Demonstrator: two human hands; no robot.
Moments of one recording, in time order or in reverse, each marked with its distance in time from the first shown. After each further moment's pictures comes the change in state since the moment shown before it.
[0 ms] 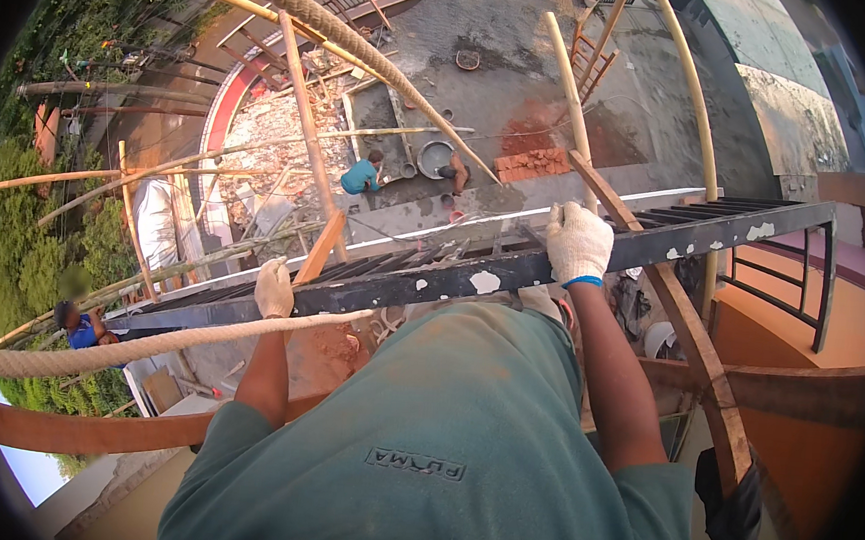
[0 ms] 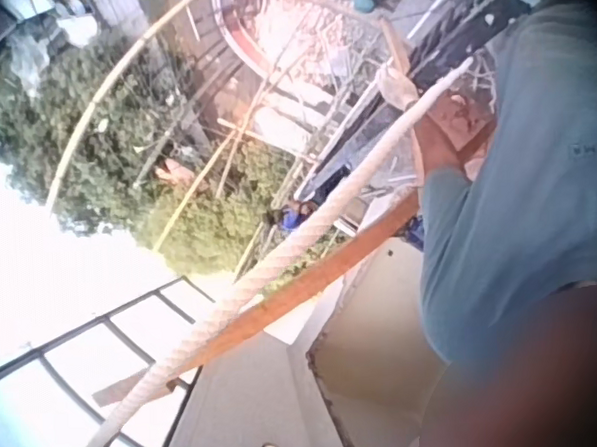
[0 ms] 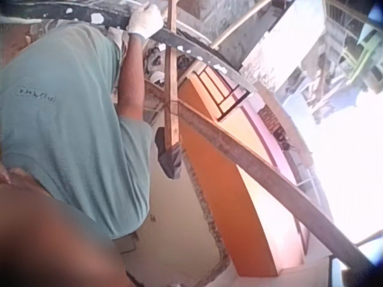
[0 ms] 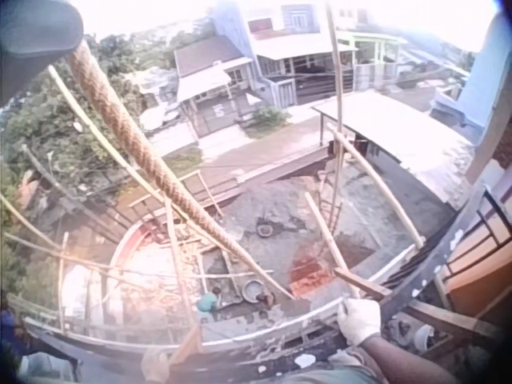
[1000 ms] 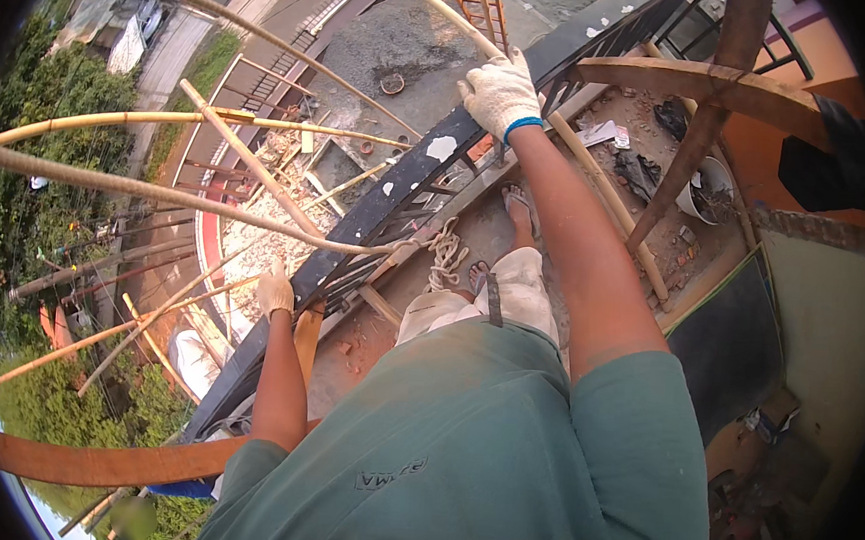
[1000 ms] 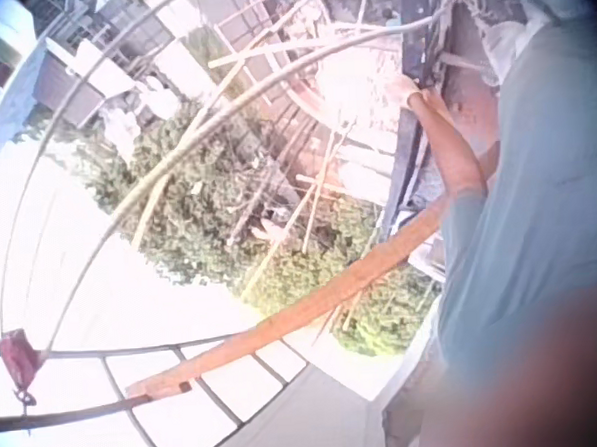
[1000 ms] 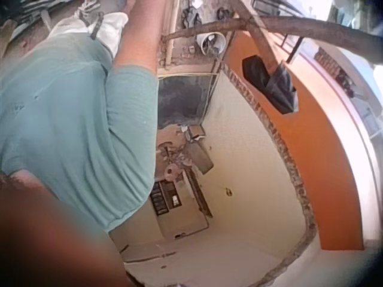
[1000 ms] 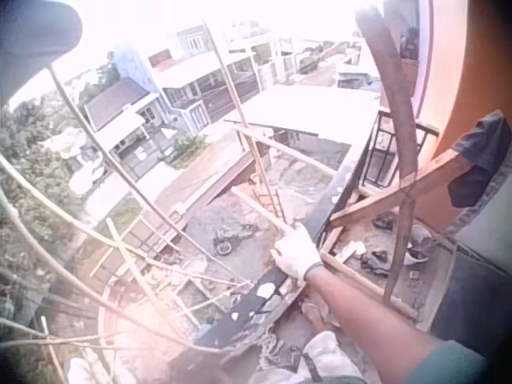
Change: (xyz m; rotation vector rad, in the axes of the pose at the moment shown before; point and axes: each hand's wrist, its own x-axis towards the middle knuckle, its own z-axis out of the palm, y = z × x) left_hand 0.017 -0.012 0.011 0.148 -0.081 0.018; right_hand -0.062 -0.020 0.011 -0.033 0.204 -0.049
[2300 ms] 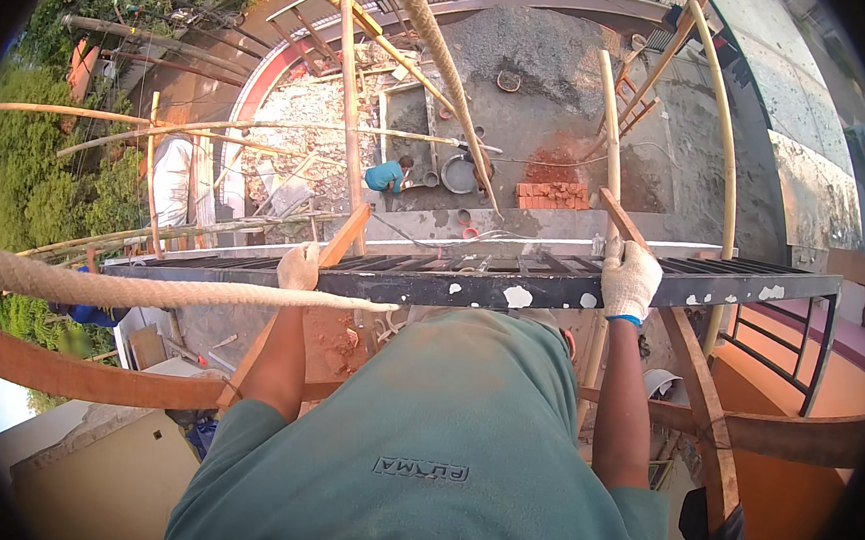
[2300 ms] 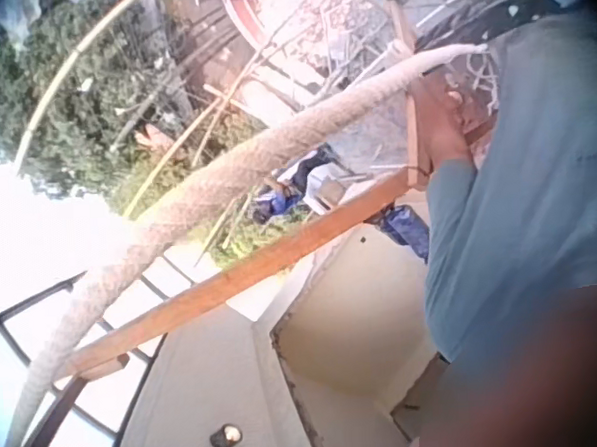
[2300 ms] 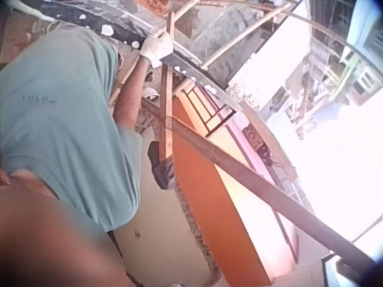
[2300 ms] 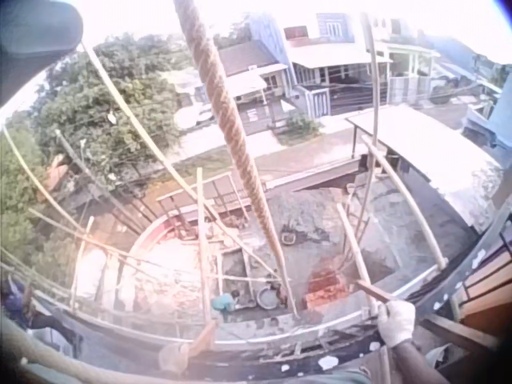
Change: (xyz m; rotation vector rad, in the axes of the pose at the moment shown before) left_hand -0.015 0.009 -0.006 -0.132 -0.024 -0.169; right_hand 0.063 0.054 0.001 0.138 0.041 0.006
